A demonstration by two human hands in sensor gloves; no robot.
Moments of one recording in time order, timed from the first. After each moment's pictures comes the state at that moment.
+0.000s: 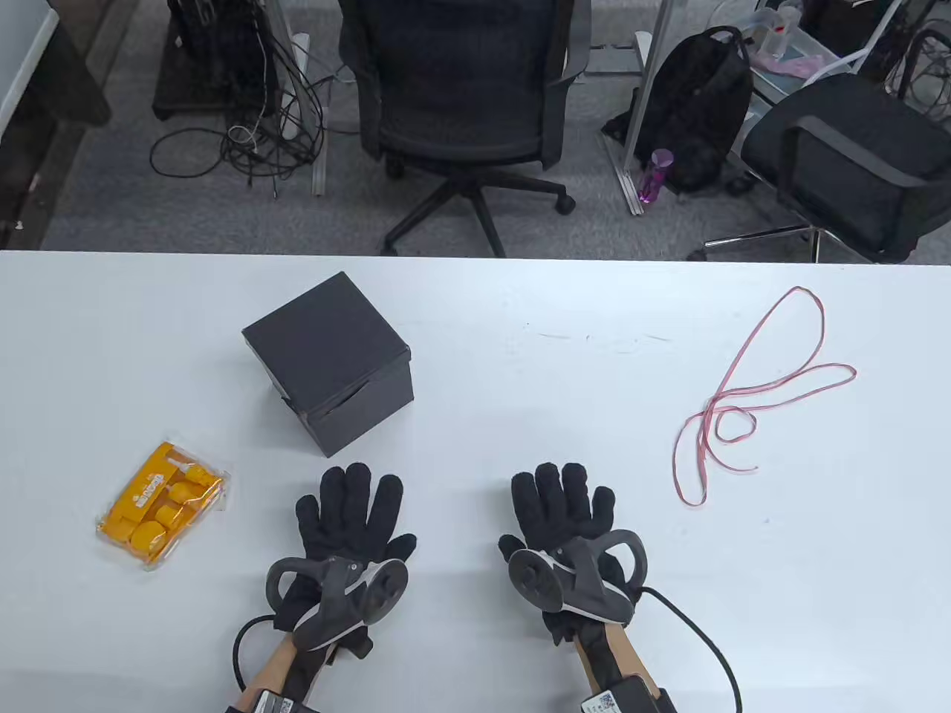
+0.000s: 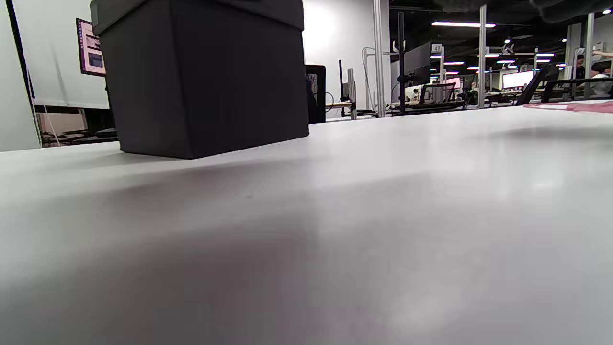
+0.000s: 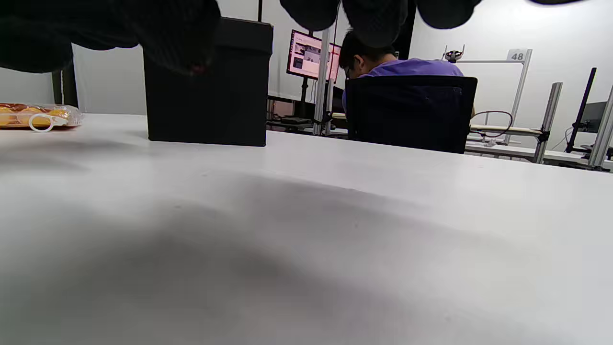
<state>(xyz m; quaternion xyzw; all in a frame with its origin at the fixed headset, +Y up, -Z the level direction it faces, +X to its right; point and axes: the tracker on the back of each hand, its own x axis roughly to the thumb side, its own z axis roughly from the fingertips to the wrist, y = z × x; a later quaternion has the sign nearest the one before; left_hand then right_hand) -0.144 -0.770 -0.136 0.04 -0.09 -0.03 1.00 0.098 -0.742 -0.163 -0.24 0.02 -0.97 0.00</state>
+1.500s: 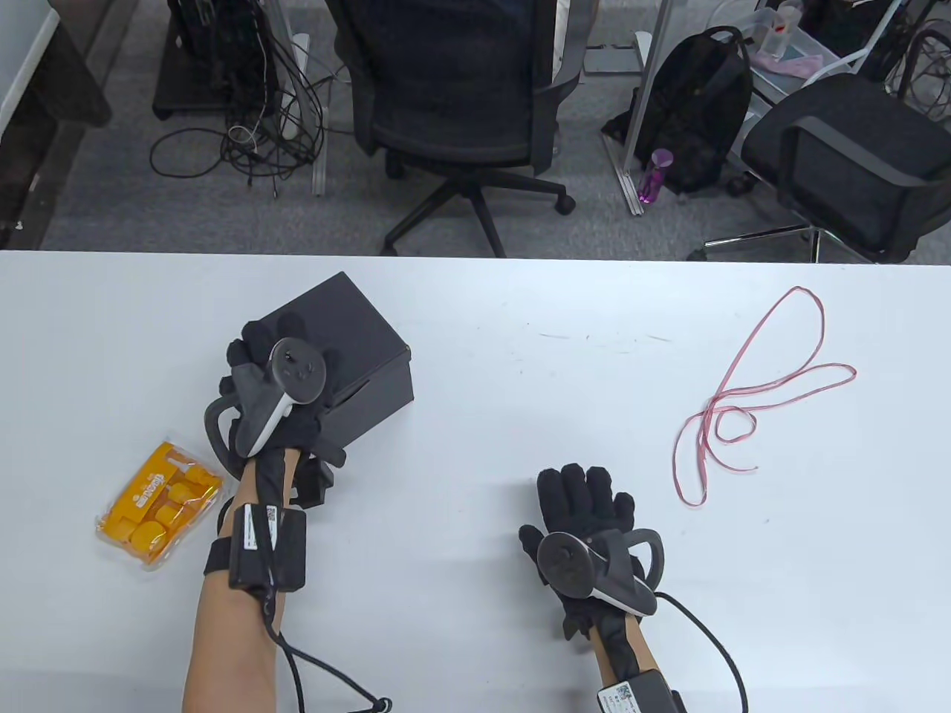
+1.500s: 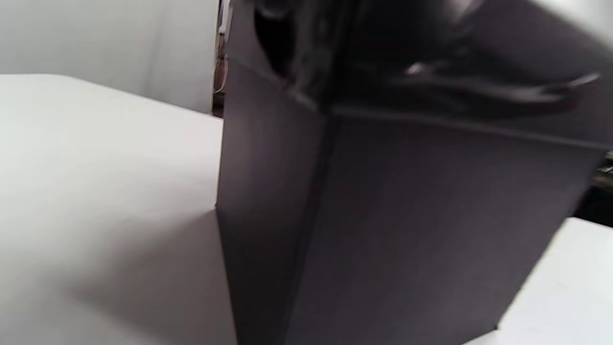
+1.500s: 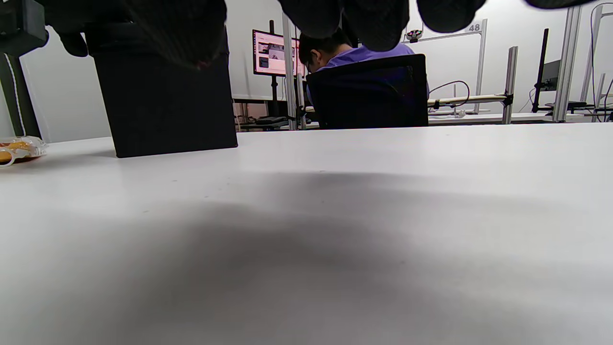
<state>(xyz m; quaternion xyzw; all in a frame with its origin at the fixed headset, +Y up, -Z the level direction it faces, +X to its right) -0.237 -0.691 -0.309 -0.06 0.17 0.11 0.98 0.125 -0.748 -0.173 -0.19 -0.01 -0.98 -0.06</state>
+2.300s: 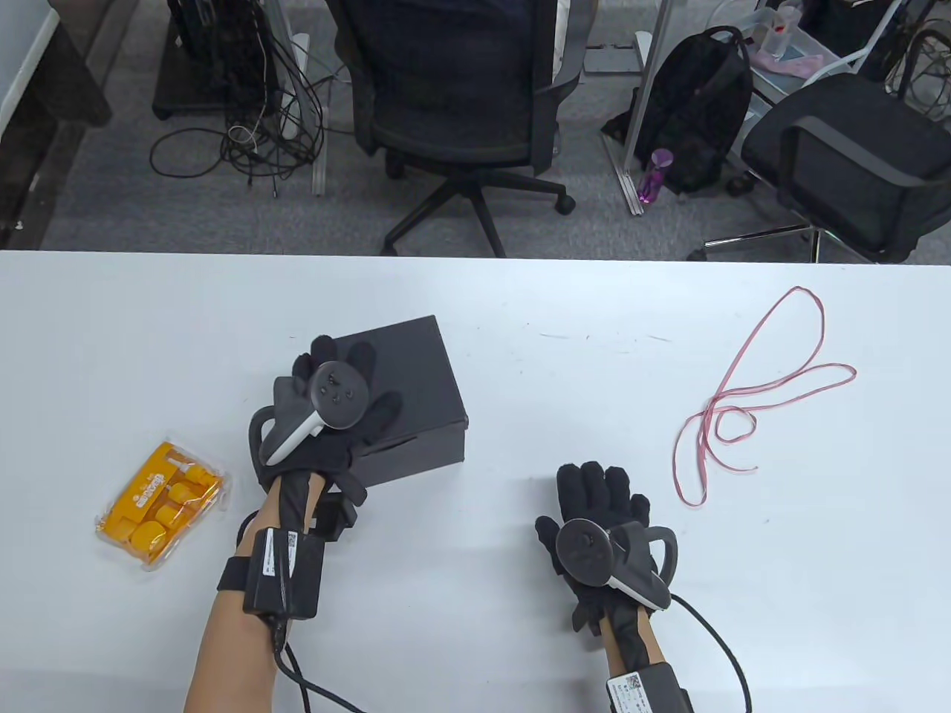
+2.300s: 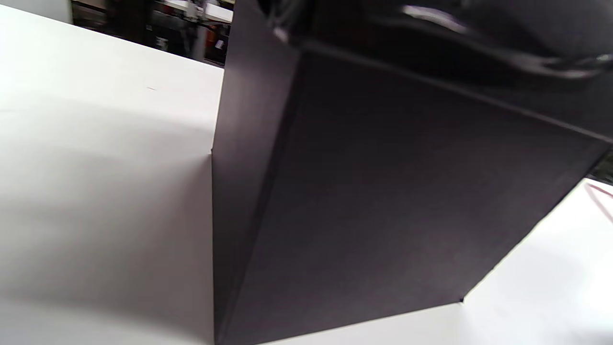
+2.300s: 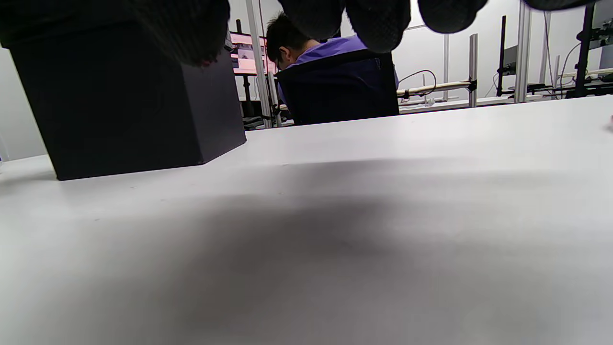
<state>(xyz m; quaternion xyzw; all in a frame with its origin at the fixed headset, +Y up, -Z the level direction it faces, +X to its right) -0.178 -0.698 -0.273 -0.13 -0.04 0.16 0.98 0.147 -0.753 -0.183 -0.14 -0.01 -0.99 -0.09</state>
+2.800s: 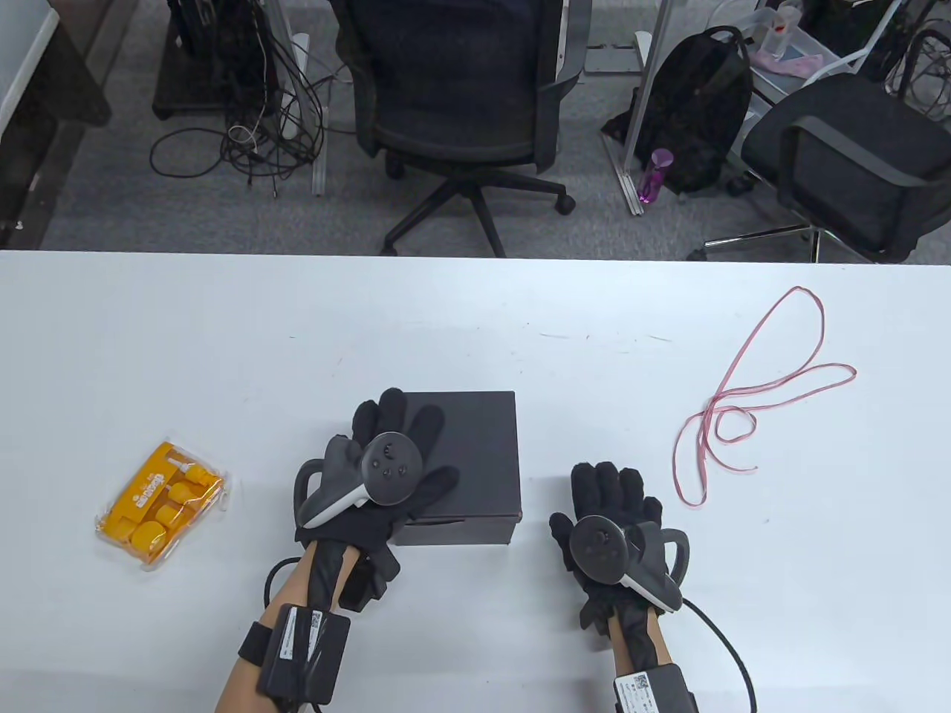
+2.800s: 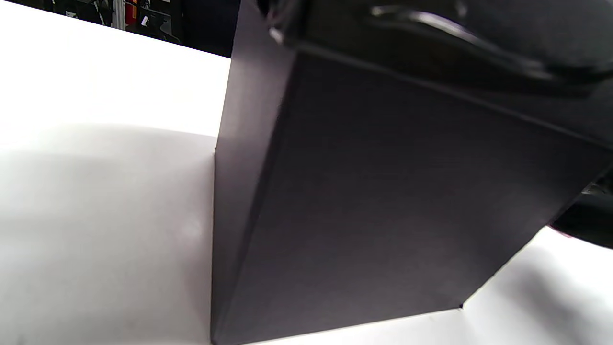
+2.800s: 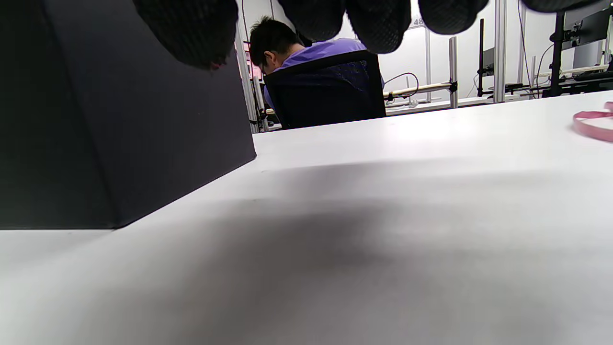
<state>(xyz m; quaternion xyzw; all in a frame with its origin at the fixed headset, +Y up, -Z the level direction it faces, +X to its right) -0.125 -0.697 -0.209 -0.15 -0.13 0.15 0.97 0.157 -0.753 -0.184 -0.13 -0.01 -0.99 -0.10</state>
